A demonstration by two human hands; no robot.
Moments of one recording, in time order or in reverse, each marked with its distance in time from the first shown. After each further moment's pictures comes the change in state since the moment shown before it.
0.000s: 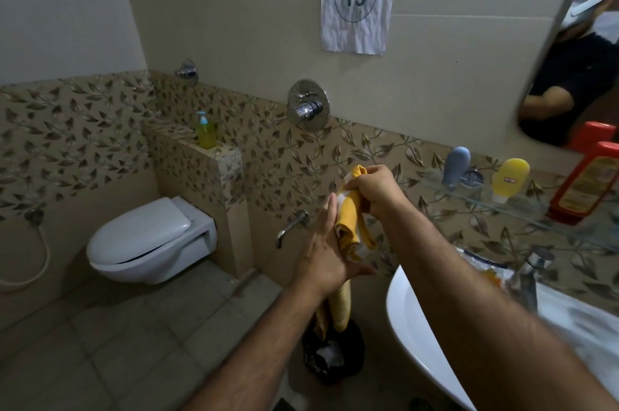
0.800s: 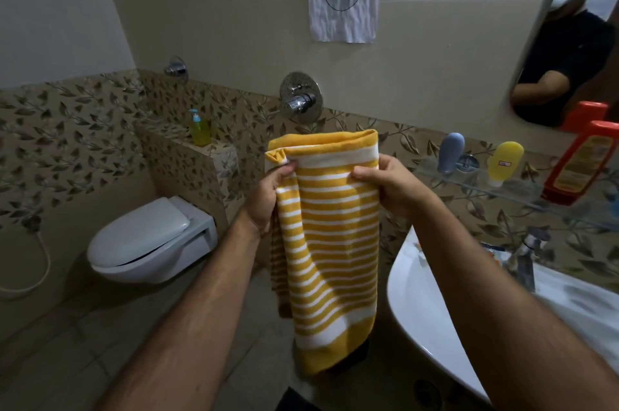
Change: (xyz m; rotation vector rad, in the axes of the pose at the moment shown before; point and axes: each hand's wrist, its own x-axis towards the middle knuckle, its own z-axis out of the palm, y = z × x) left_hand 0.043 0.014 -0.097 -1.054 -0.025 -0.278; right_hand -0.015 0.008 -0.051 0.153 -0.604 -0.297
